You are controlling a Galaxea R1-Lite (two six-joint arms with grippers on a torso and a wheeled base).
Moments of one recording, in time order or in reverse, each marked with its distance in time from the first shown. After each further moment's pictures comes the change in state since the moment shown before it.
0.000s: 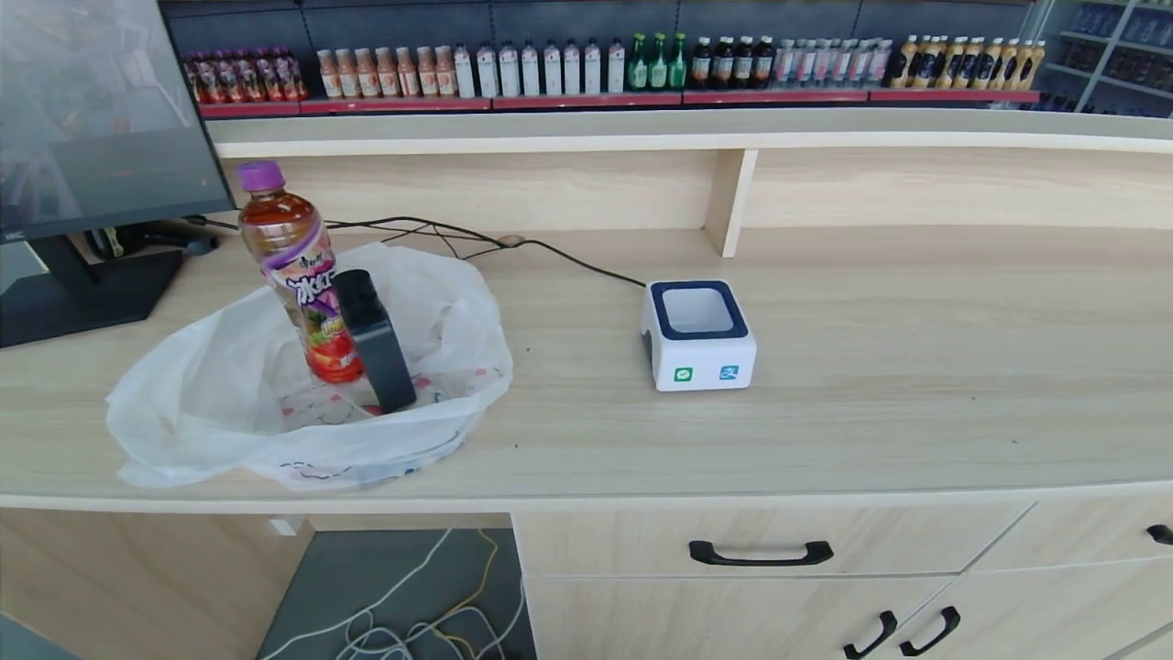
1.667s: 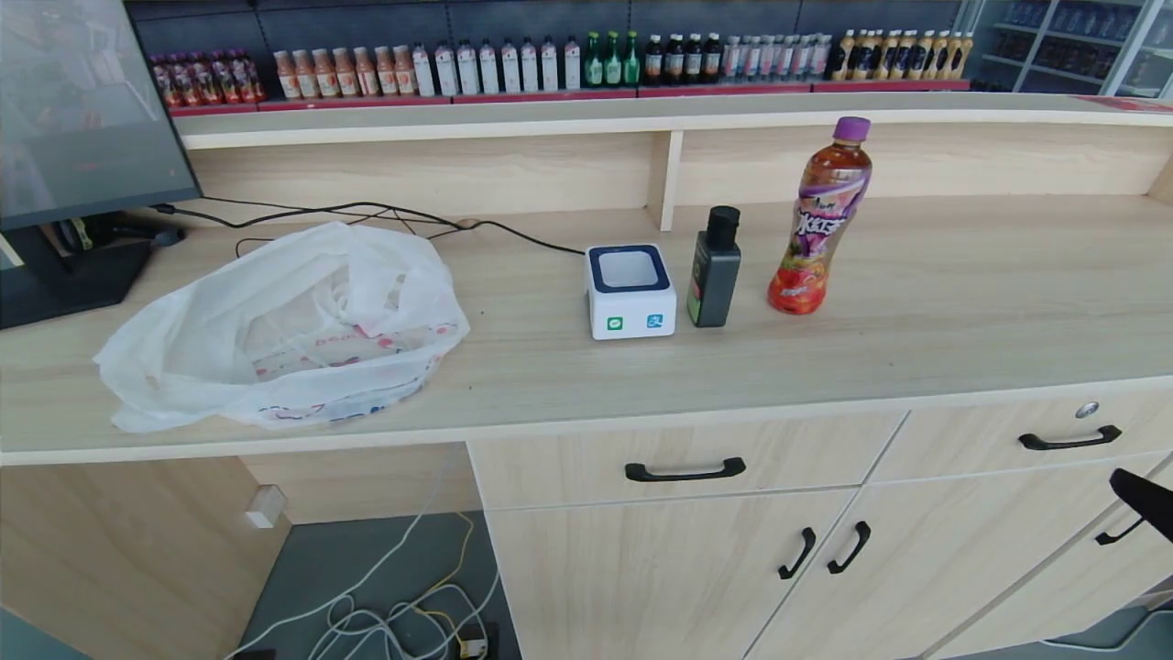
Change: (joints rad) left arm 0.001 0.000 0.000 0.000 0.000 0.000; right arm -0.094 0.236 -0.460 0.444 -0.056 0.617
